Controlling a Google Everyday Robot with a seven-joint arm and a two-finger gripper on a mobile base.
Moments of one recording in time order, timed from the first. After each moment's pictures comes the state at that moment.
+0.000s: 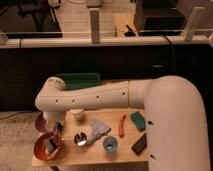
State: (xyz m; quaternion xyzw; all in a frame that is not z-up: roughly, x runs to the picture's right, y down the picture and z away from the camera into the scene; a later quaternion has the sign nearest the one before) arm -0.251 0.159 0.709 -0.11 -0.30 -0.71 0.62
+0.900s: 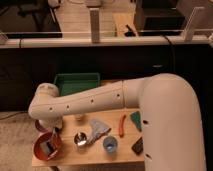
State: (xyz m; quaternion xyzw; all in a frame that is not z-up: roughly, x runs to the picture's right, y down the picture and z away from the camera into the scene) arm -0.263 0.175 0.704 -0.10 -0.28 -0.72 0.63
